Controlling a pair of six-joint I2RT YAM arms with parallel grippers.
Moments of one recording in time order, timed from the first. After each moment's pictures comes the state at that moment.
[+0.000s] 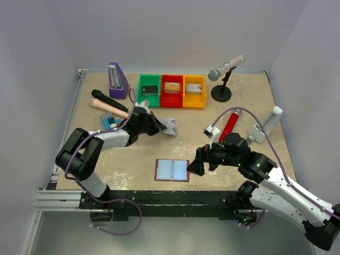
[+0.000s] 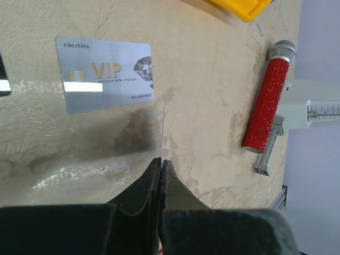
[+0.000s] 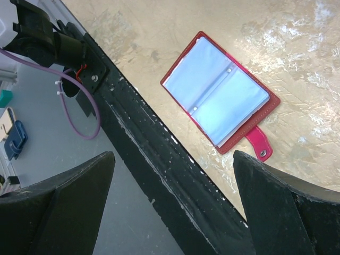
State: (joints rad) left arm -0.50 1.63 0.75 0.32 0.23 -0.91; right arm 0.78 0.68 0.65 -0.53 -0.33 0.48
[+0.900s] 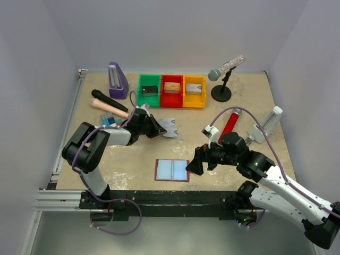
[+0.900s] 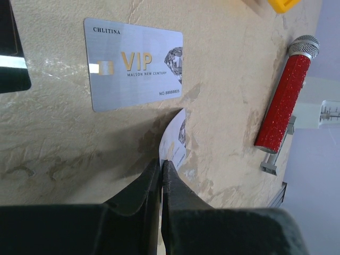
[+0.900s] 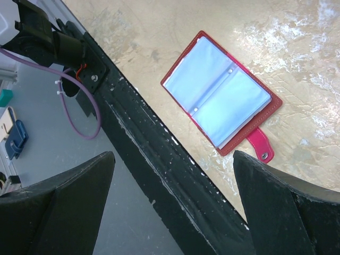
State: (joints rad) left arm -0.47 1.75 0.75 0.36 0.29 -0.93; right arm 0.78 0.72 0.65 -0.51 -0.34 0.48
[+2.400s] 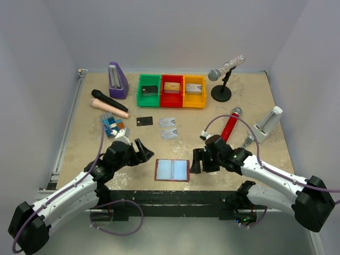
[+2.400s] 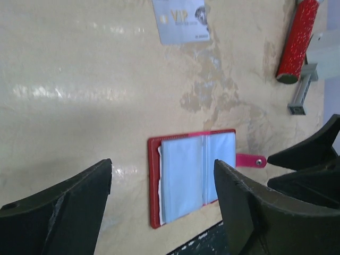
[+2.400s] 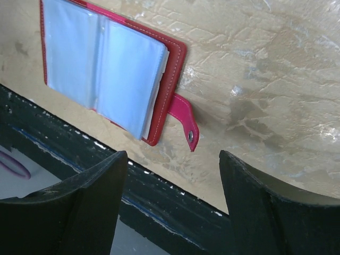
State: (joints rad) left arm -0.61 0.71 0.31 -0.16 -0.01 -0.87; right arm 0.76 0.98 0.54 -0.52 -0.15 0.64
